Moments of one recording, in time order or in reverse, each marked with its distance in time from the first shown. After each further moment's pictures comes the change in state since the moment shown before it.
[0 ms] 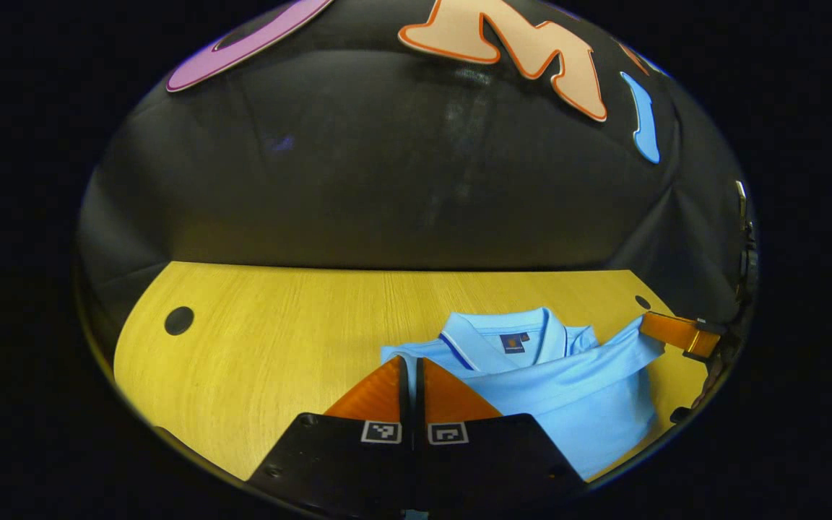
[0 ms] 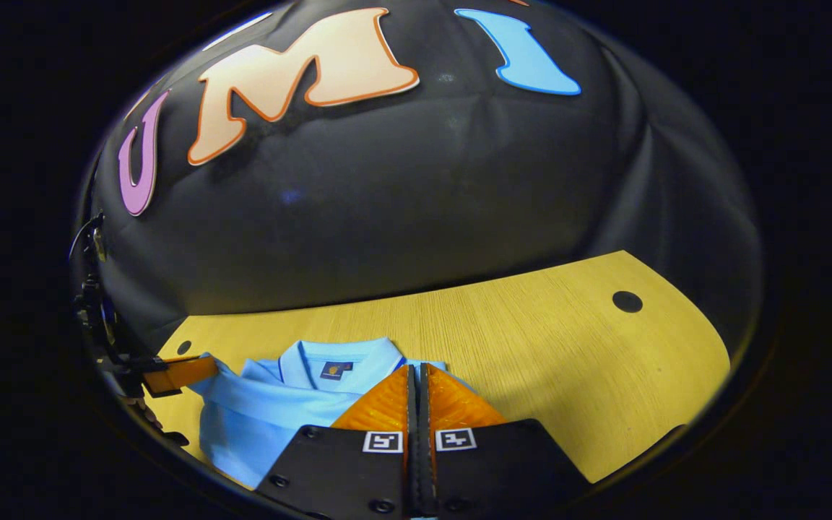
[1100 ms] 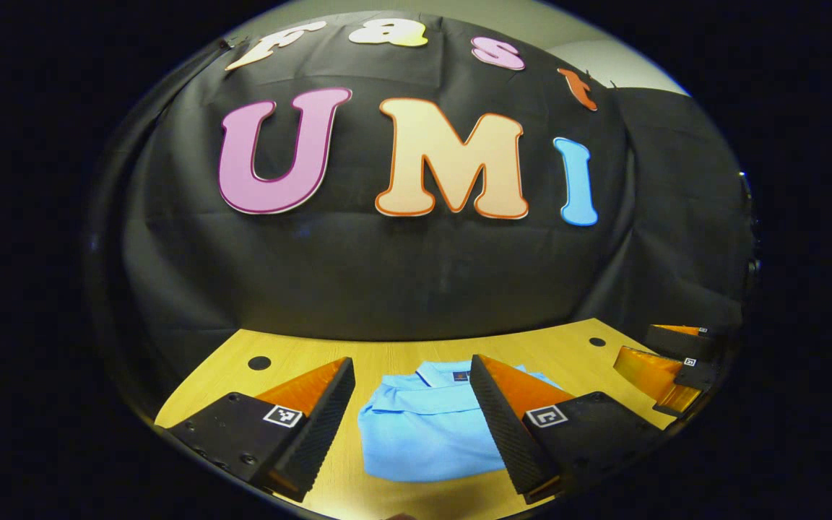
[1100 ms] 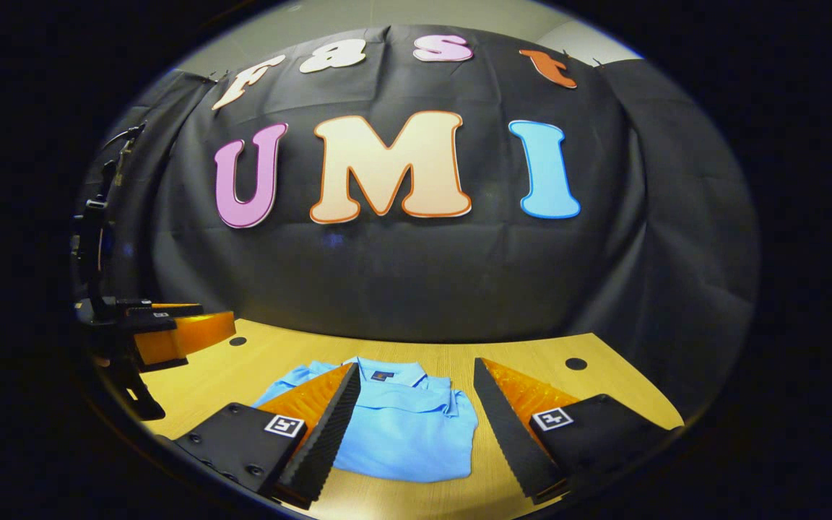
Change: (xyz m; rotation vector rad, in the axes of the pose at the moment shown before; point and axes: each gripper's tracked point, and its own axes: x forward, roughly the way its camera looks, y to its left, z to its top) left arm -0.237 -0.079 0.056 0.105 -0.398 0.094; right arm -0.247 0.030 0.045 -0.173 -0.340 0.131
